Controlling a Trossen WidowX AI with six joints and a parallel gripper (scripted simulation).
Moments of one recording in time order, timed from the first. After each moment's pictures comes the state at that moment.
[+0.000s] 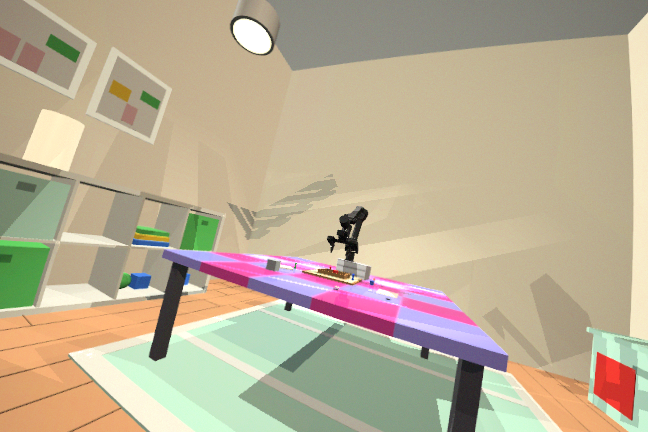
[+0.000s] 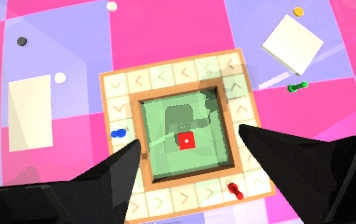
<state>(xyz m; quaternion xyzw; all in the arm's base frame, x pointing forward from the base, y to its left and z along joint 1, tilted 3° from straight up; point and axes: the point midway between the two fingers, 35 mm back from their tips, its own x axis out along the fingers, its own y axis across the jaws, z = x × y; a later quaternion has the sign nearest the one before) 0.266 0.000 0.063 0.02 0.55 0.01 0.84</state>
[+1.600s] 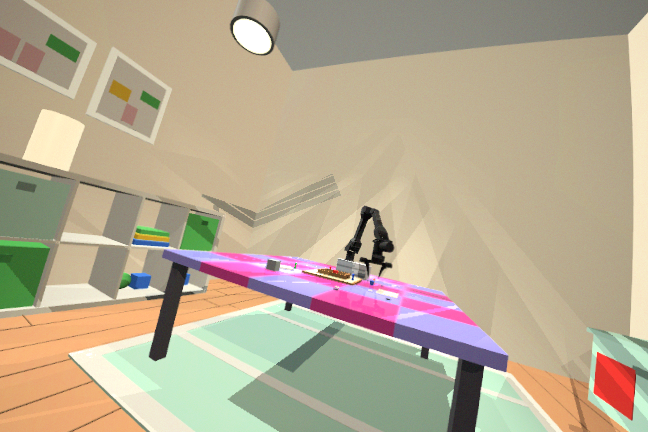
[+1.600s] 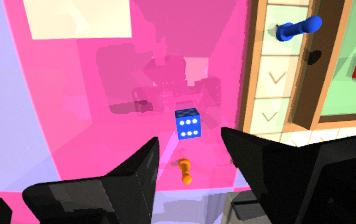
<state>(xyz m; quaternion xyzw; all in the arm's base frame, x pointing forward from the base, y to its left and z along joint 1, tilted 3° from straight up) 0.195 0.215 -0.012 -0.03 0.71 0.07 0.70</state>
